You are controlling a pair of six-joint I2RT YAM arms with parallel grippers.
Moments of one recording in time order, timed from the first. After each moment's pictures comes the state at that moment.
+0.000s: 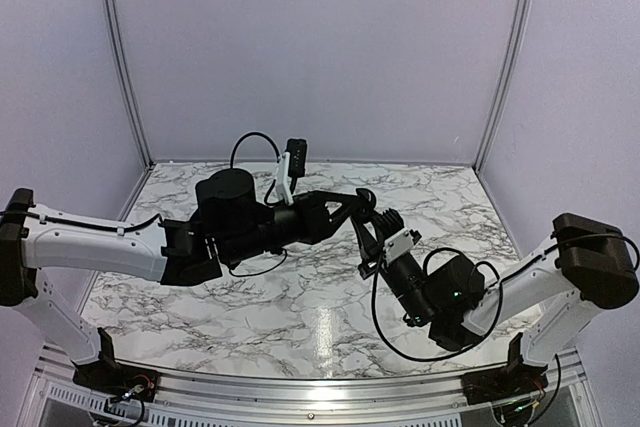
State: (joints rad) left arm -1.15 1.54 1.03 0.52 -0.06 -0.71; right arm 1.21 1.57 0.47 1.55 0.54 -0.54
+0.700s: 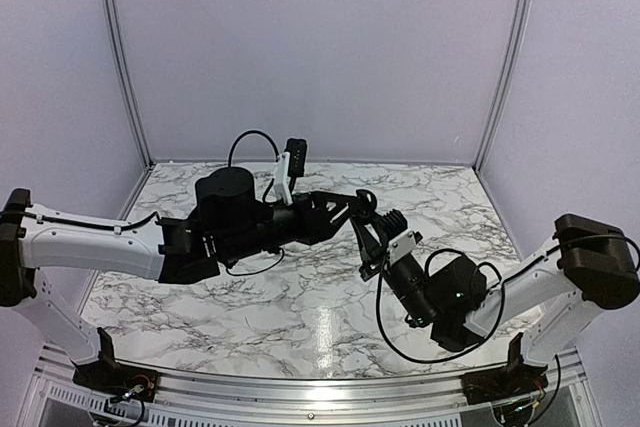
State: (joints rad) left arm -1.15 1.52 1.03 0.48 -0.06 -0.67; right arm 1.21 1.57 0.46 1.55 0.53 -0.50
